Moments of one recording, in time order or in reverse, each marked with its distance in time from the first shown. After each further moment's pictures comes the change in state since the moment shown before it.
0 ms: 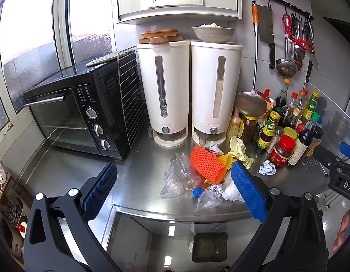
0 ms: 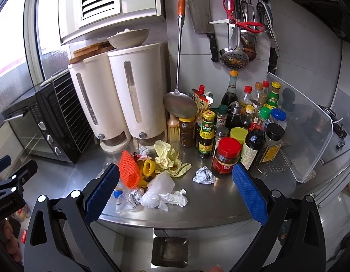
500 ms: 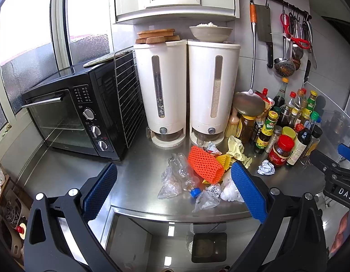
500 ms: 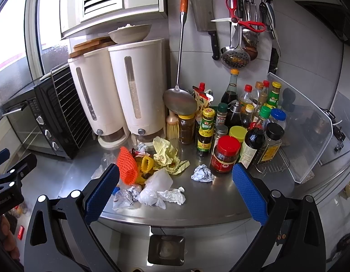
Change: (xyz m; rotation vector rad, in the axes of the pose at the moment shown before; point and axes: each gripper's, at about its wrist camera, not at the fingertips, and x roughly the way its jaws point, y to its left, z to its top) left arm 0.002 -0.002 0.002 0.001 0.000 -0.009; right arm 0.005 0.004 -0.004 -0.028 0.017 -0.016
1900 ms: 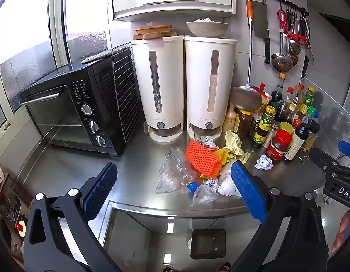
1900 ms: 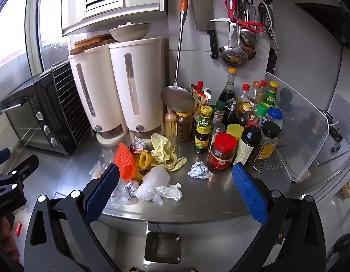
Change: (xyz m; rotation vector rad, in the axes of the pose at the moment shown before) left arm 0.000 -0.003 -0.012 0.015 0.014 -0.013; right arm -0.010 0.000 -0.005 -0.014 0.007 -0.016
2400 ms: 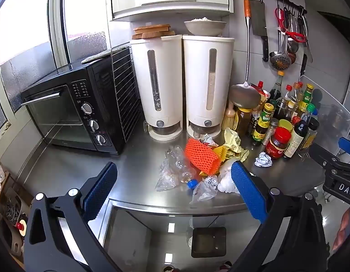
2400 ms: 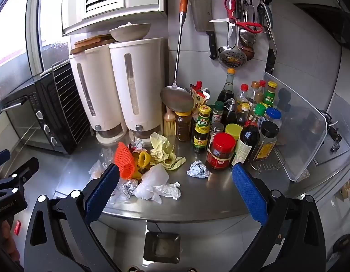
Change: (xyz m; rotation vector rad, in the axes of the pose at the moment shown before) left arm -0.005 -0.005 -0.004 0.012 -0.002 0.007; right arm -0.002 0.000 -0.005 -0.005 -0.011 -0.002
